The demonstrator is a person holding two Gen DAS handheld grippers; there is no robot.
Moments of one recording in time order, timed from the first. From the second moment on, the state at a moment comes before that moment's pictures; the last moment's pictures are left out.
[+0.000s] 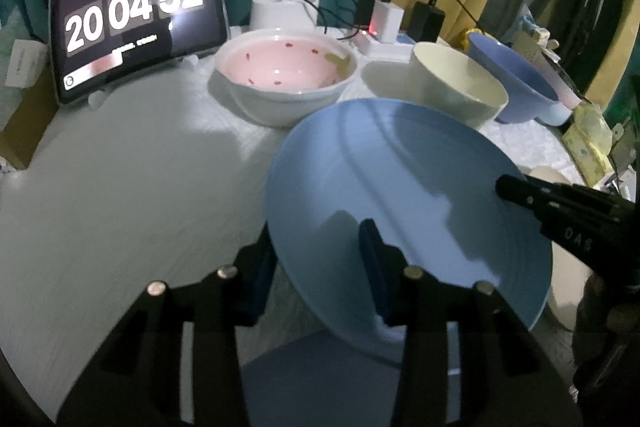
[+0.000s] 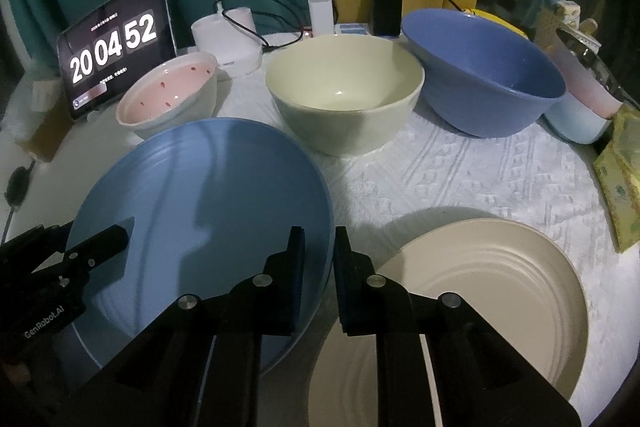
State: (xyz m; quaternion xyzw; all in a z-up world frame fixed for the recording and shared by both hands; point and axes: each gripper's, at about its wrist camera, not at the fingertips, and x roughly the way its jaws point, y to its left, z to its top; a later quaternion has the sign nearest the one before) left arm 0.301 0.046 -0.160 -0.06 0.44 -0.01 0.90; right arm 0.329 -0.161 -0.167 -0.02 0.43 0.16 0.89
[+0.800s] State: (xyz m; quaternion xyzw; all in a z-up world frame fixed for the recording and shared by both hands) left arm 0.259 0.024 -0.125 -0.05 0.39 -0.03 0.92; right arm 0.282 -0.187 -0.132 -0.01 0.39 0.14 0.91
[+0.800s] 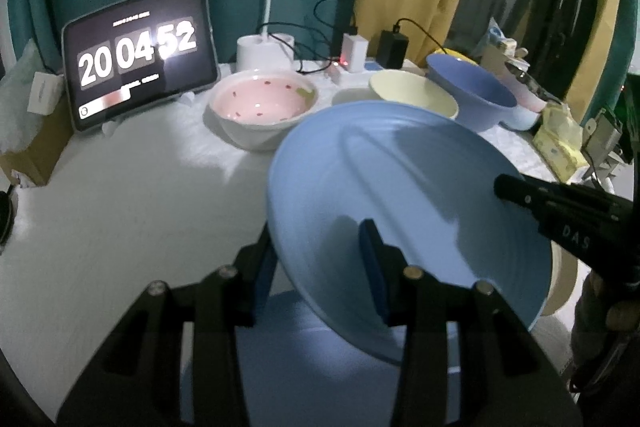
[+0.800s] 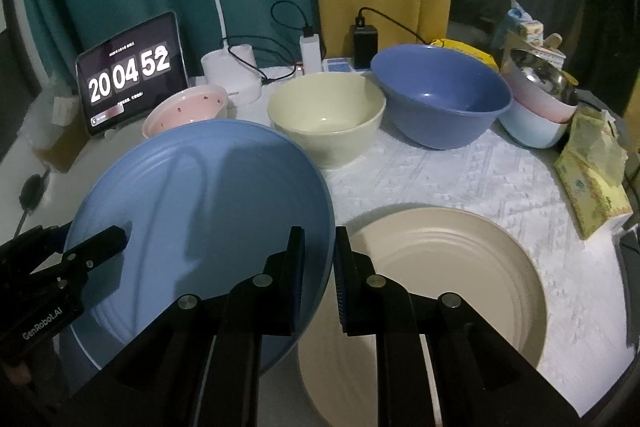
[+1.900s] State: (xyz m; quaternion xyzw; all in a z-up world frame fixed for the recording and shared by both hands) left arm 0.240 -0.063 -0.115 0.01 0.40 -0.07 0.92; right arm 0.247 -0.276 -0.138 0.04 0.38 0.11 0.92
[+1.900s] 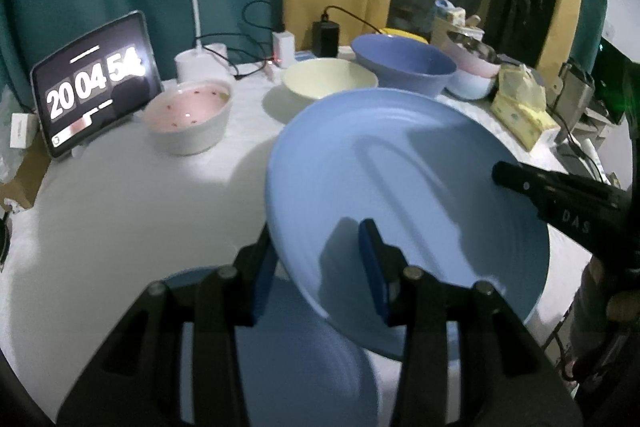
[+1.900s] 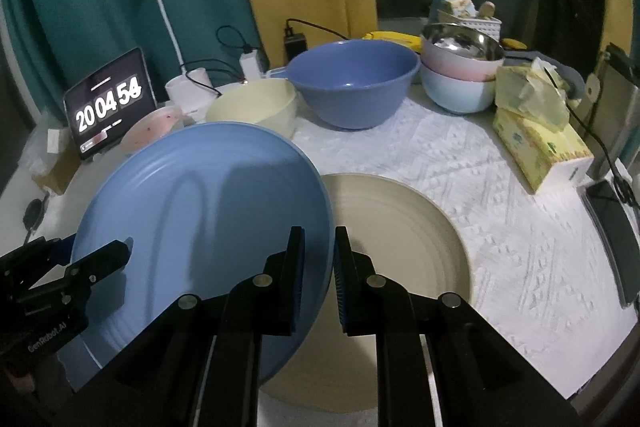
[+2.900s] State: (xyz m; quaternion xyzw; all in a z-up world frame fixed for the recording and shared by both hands) left arm 0.274 -0.151 -0.159 0.06 0.44 -0.10 0.89; right arm 0.267 -0.350 -0.177 0.04 0.39 0.05 0.92
